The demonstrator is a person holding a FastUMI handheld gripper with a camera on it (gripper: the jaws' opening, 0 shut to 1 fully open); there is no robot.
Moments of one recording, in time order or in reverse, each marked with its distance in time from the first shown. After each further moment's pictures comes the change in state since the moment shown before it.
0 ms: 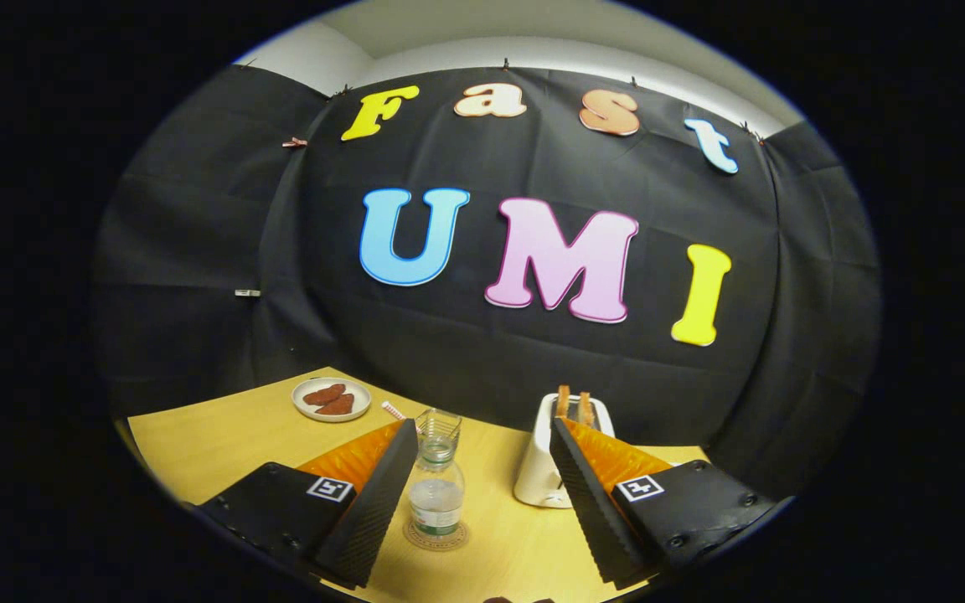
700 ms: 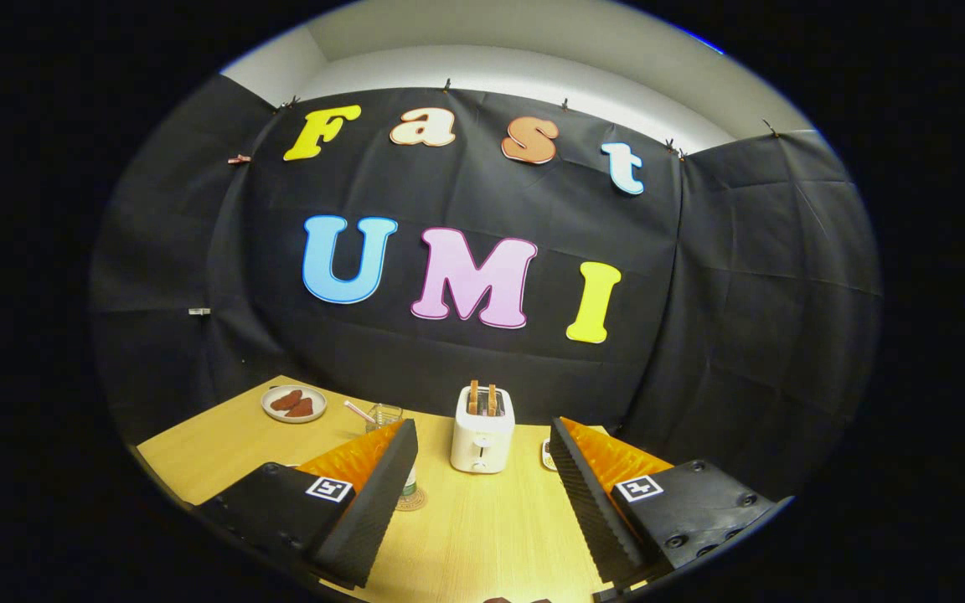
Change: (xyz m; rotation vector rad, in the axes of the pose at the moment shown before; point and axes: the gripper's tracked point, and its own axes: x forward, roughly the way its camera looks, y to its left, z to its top) arm -0.152 -0.030 0.044 0.066 0.027 -0.216
